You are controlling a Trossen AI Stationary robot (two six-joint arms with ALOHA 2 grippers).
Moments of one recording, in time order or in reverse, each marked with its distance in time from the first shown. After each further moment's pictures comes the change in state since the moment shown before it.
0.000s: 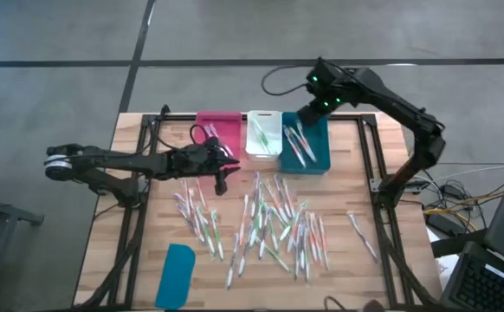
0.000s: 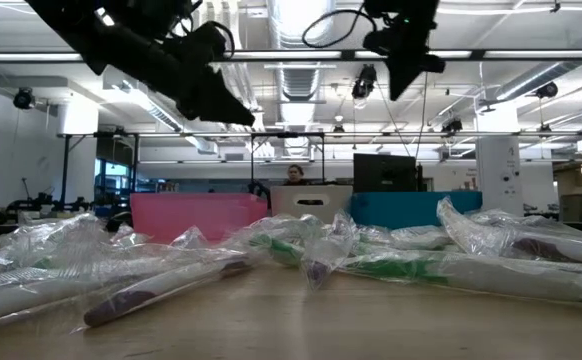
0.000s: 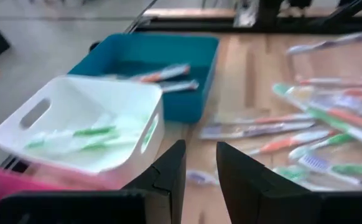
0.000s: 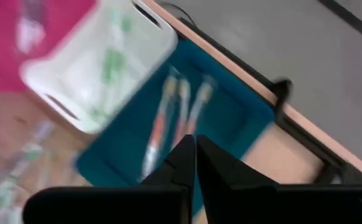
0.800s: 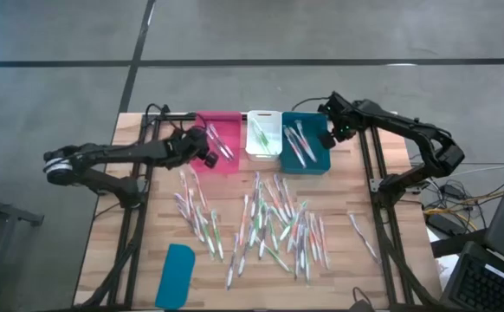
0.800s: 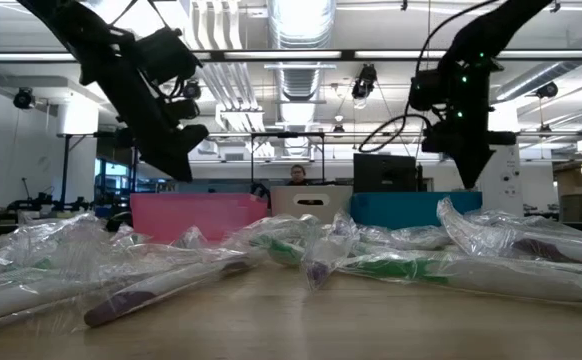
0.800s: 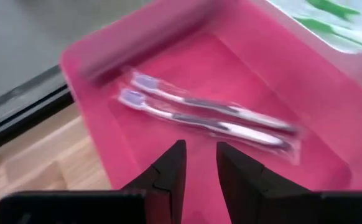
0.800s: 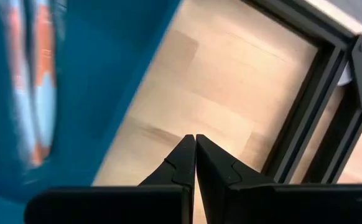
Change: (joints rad) left arm 0.248 -0.004 0.000 -0.440 -0.362 -0.420; right arm -0.230 -0.164 -0.779 0.373 0.071 0.010
